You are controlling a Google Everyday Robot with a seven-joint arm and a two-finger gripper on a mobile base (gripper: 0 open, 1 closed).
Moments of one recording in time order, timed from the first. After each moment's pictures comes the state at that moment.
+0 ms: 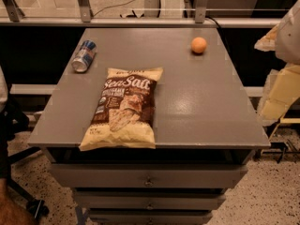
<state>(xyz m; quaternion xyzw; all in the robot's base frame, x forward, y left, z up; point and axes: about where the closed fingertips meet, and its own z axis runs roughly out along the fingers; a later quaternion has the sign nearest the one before) 0.438 -0.216 0.979 -0.60 0.78 -0.04 0.16</state>
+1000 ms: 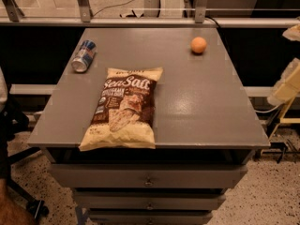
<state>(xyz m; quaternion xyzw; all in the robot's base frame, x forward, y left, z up) 0.494 -0.279 0.974 -0.54 0.80 -0.04 0.27</state>
